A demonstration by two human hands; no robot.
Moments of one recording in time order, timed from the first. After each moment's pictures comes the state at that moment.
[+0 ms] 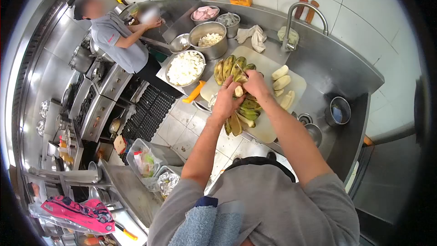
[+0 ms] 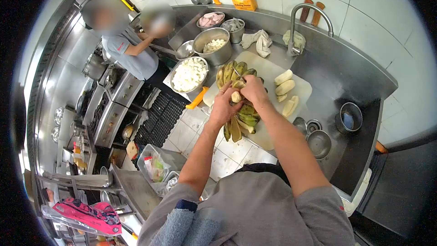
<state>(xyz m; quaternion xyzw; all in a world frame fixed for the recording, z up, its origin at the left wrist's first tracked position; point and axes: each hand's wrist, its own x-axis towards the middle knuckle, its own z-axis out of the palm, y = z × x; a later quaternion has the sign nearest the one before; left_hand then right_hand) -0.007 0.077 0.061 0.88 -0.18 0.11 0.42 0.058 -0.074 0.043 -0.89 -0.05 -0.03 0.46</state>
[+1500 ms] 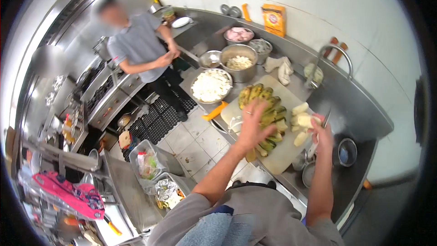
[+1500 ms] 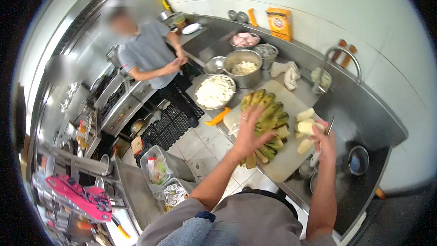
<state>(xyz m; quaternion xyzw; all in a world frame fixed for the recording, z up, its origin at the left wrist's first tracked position) -0.029 0.053 0.097 0.87 -0.18 0.22 0.39 -0.019 -0.227 0.080 -0.62 0.10 0.00 0.78</state>
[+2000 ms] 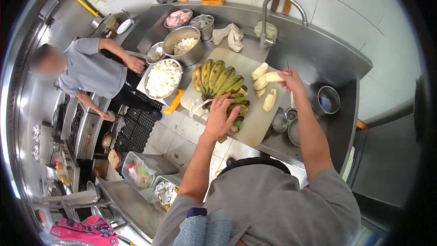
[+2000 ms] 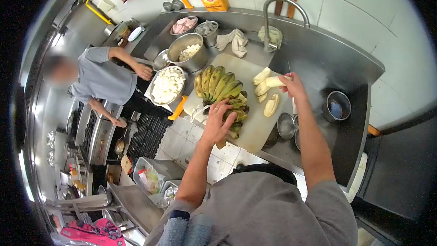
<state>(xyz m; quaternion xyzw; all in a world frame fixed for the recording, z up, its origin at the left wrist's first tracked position) -0.036 0.044 0.052 0.89 -0.24 0.08 0.37 0.044 -0.280 0.014 -0.72 0.18 0.03 0.67</state>
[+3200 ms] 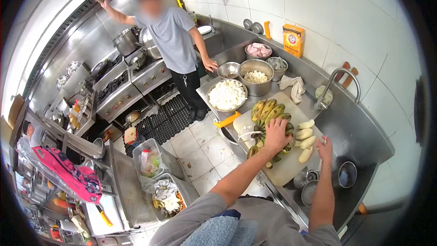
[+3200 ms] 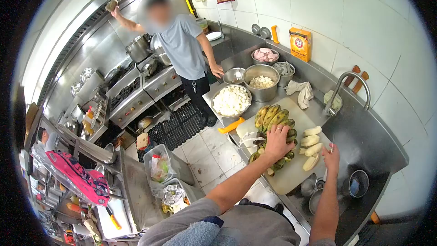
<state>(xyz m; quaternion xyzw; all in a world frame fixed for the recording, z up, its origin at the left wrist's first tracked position) 0.011 -0.003 0.044 0.94 -0.06 0.20 0.28 0.040 -0.283 -0.032 -0.81 0.15 0.01 0.56</state>
